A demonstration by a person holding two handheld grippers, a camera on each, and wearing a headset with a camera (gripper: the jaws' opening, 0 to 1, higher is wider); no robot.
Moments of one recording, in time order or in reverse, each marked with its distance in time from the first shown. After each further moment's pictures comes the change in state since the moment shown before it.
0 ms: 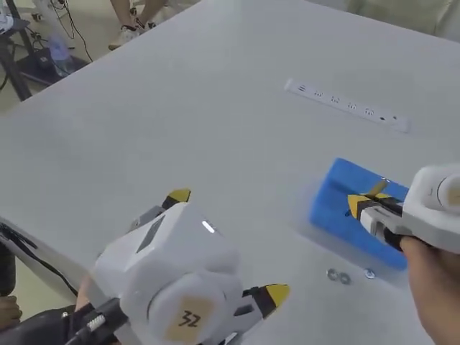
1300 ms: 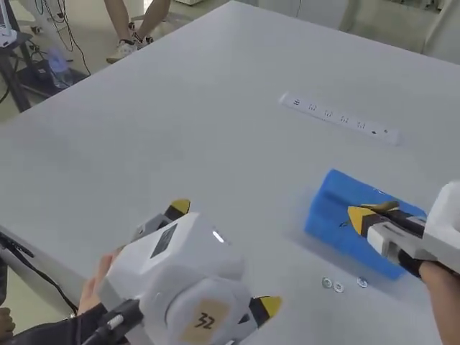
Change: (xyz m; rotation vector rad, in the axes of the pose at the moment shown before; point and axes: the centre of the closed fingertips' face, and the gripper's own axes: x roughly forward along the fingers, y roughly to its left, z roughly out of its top) left arm 0.001 -0.001 -0.005 0.048 0.032 0.006; right arm -0.059 0.031 0.018 -0.011 -0.053 0.056
